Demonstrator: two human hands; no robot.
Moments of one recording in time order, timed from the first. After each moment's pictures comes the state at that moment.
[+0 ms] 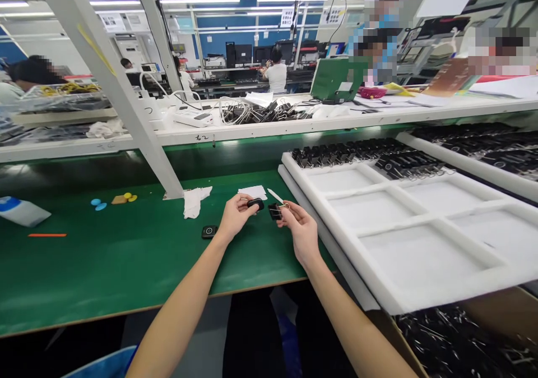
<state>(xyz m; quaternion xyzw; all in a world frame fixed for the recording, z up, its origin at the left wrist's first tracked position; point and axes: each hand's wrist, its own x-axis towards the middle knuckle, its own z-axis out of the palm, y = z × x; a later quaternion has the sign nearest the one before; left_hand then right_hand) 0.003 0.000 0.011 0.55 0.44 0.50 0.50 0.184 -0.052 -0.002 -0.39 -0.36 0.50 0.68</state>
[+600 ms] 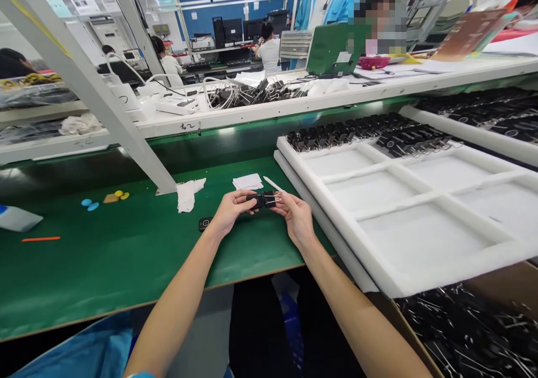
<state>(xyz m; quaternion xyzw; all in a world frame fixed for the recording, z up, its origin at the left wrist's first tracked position) 0.003 -0.005 0.020 0.51 0.41 0.43 0.62 0.189 -0.035 -0.016 -0.37 -0.30 0.56 0.68</state>
